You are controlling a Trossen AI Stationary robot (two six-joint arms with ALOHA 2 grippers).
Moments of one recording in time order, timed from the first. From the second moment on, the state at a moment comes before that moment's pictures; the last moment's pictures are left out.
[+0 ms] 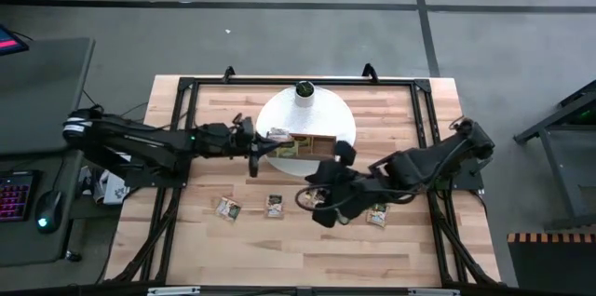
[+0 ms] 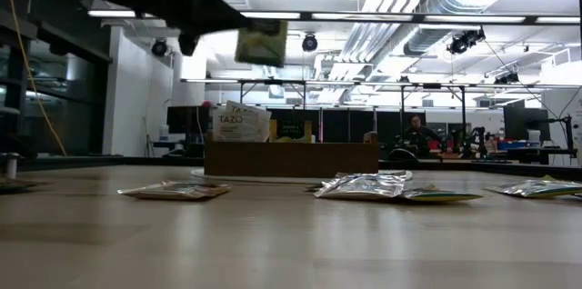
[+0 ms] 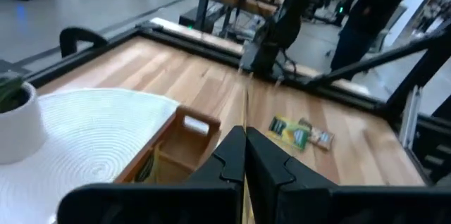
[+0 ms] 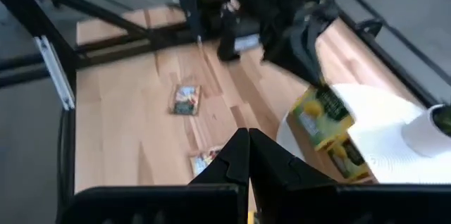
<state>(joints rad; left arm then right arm) -0.03 1.12 0.53 0.43 -0.19 -0.28 0.47 1.74 1.94 -0.95 0.62 0.58</state>
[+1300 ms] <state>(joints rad) 0.07 1.59 0.85 0.27 -0.32 -0.24 0.55 1.65 1.94 -0.96 0.74 0.58</state>
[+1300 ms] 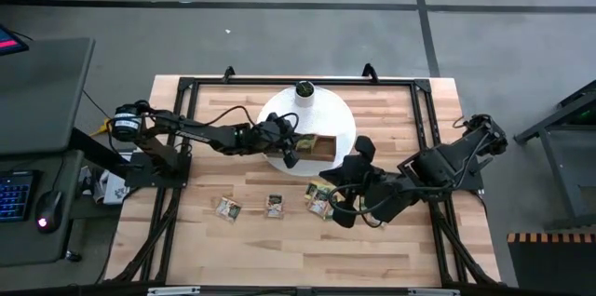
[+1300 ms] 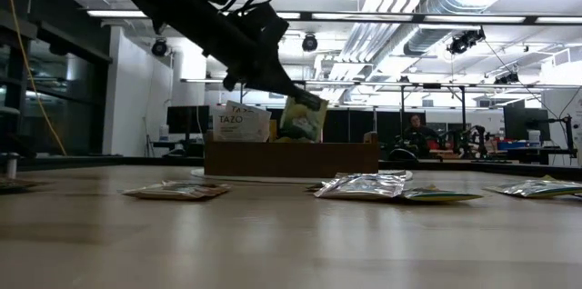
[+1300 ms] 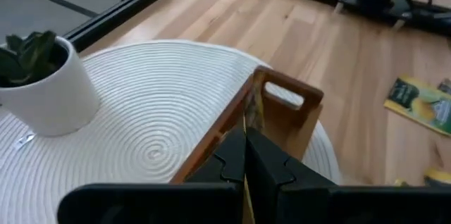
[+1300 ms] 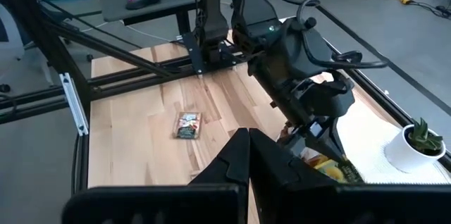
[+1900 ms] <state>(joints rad) 0.10 1.59 0.85 0.20 -0.32 -0.30 0.55 1.65 1.94 -0.96 0.74 0.58</state>
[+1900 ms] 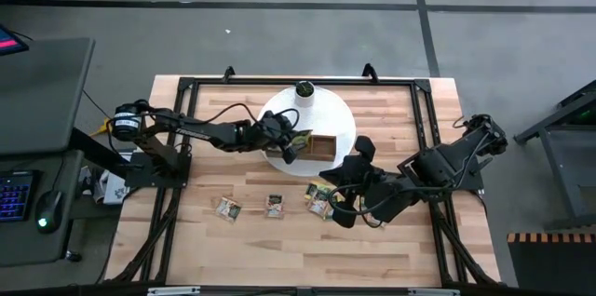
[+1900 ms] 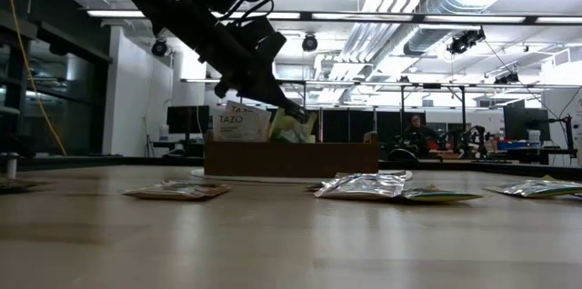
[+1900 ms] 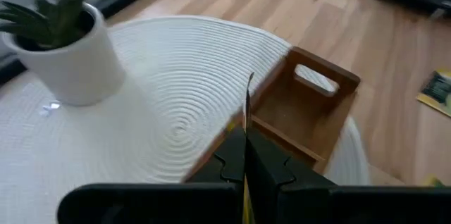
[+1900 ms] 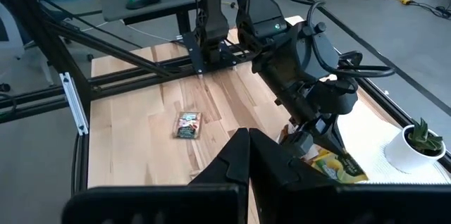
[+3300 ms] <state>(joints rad) 0.10 1.41 1.01 0.05 -0.27 -0.19 0.55 1.65 1.94 -0.96 0.72 0.58</state>
